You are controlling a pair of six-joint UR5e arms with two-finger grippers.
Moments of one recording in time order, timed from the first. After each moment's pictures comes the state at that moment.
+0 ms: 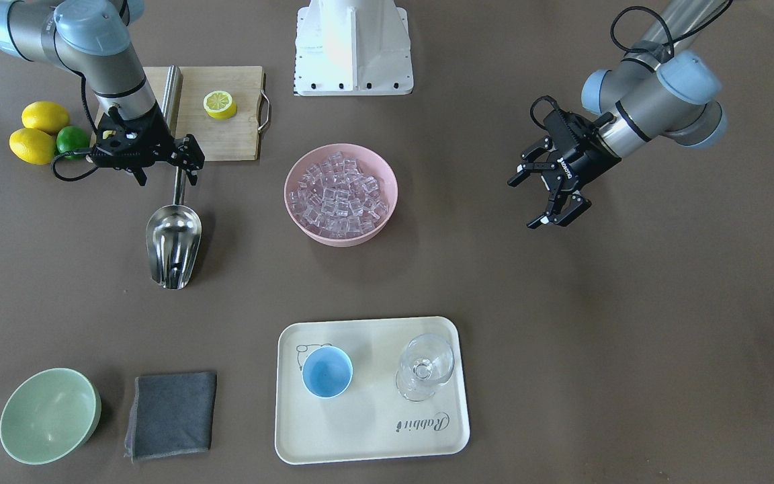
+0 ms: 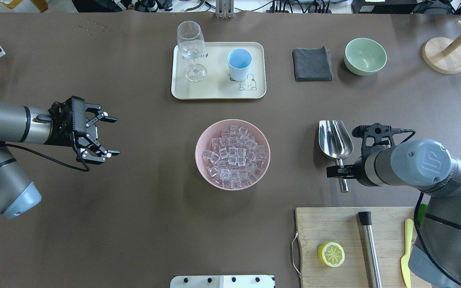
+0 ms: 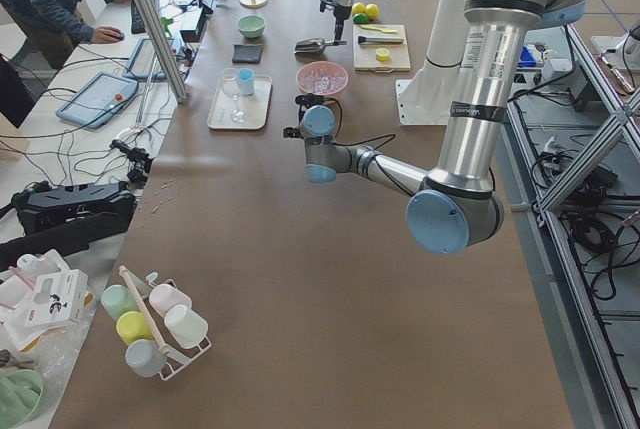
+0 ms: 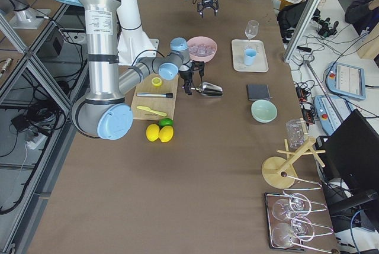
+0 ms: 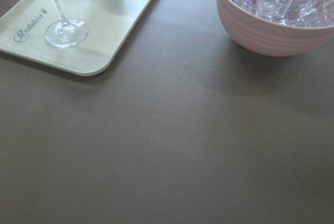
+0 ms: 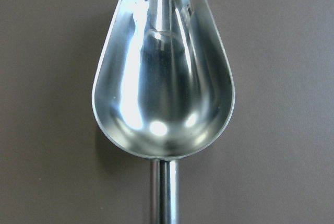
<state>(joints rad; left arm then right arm) -0.75 -1.76 -1.58 -2.78 -2.10 0.05 0.51 -1.54 2.00 -1.26 1.74 1.23</state>
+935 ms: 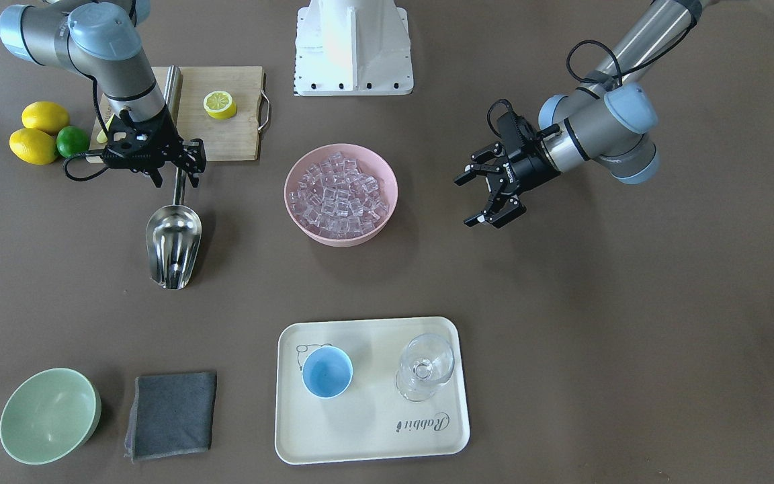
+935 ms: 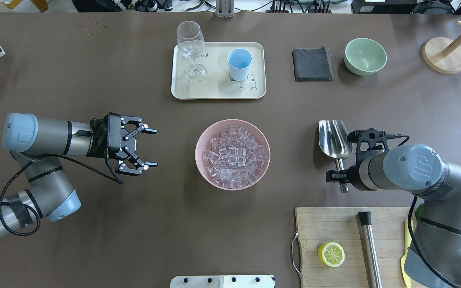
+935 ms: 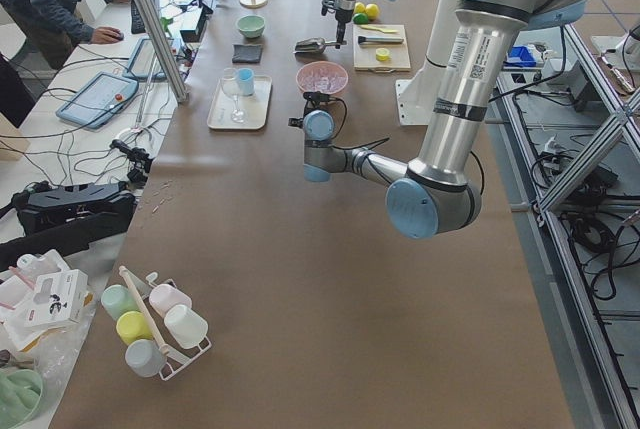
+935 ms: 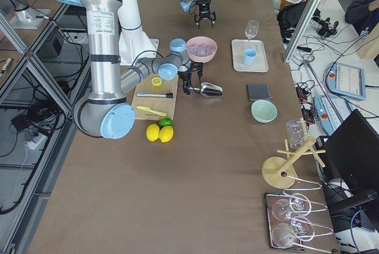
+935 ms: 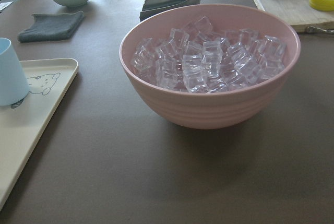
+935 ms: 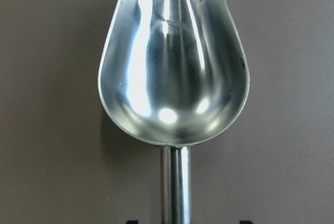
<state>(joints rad) -0.64 -1.92 -1.38 -3.07 -2.07 0.01 0.49 -1.52 1.98 -1.26 1.73 1.25</state>
